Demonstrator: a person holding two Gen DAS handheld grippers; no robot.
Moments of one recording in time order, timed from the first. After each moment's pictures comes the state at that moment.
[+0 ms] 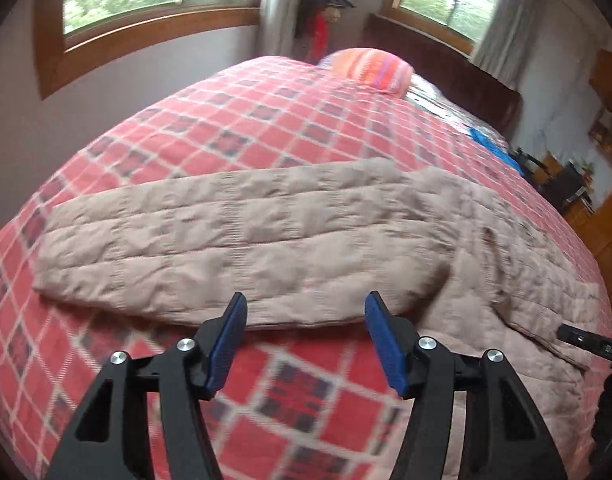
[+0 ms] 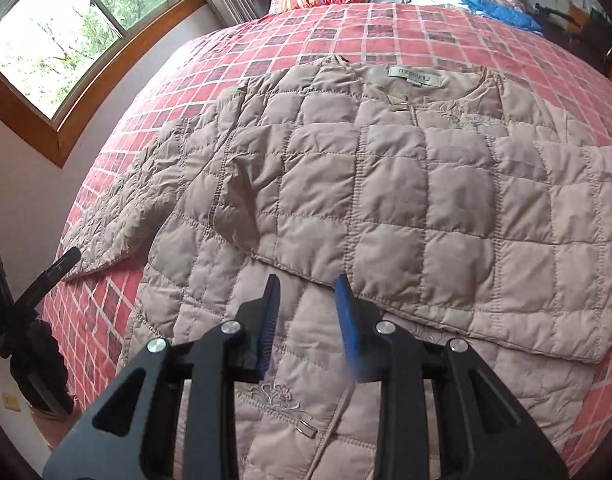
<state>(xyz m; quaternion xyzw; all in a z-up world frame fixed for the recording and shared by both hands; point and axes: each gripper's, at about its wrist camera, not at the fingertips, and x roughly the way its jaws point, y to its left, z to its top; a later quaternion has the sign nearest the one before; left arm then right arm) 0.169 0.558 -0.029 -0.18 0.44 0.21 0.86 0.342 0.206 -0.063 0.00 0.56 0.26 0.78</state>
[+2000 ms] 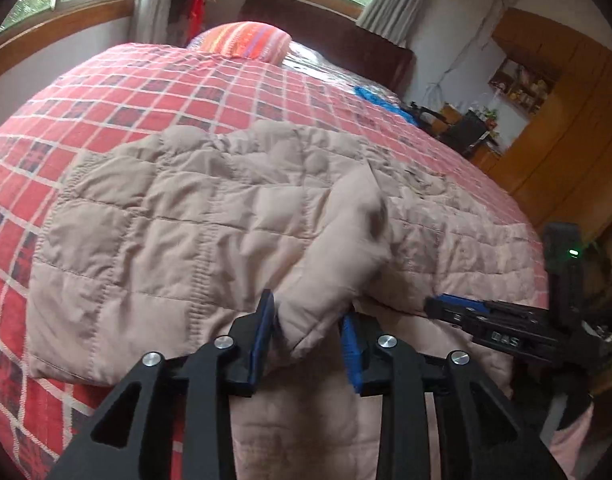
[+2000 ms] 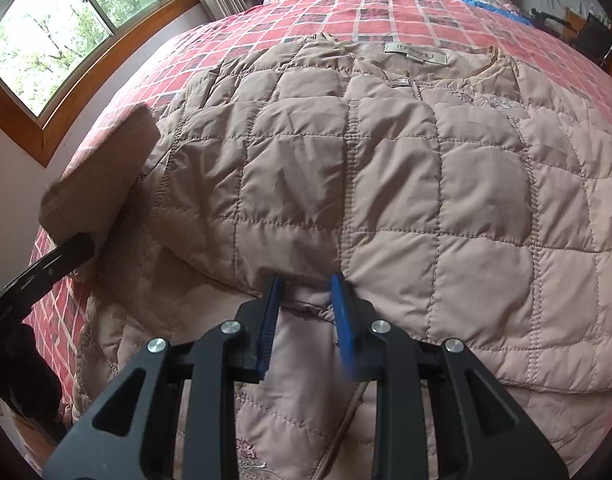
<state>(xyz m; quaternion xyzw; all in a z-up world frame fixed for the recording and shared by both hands) 0.248 0.451 -0.051 -0.18 0.44 -0.07 0.87 0.354 0.205 -0.110 0.00 0.55 0.25 0.80</state>
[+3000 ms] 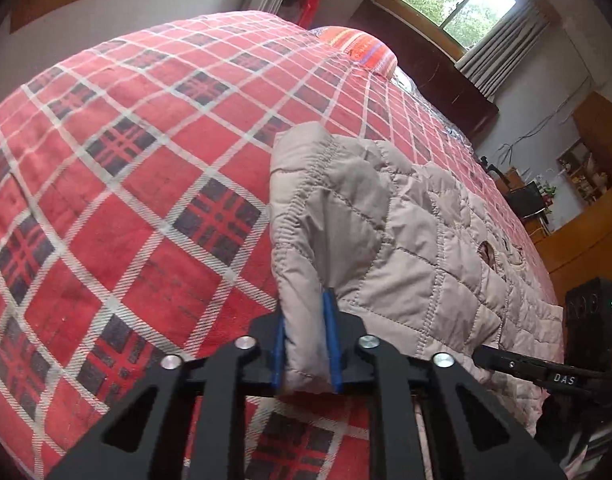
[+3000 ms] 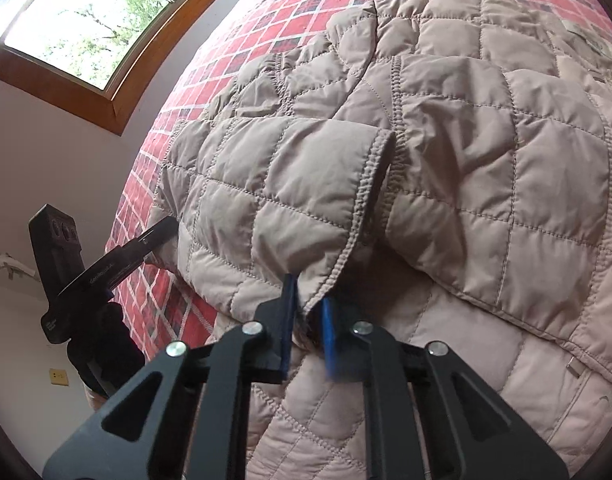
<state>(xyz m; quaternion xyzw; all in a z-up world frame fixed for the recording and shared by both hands) 0.206 0.578 -0.074 -0.29 0.44 0.09 0.85 0.342 0.324 -0.109 0.05 0.61 0.39 0.69</state>
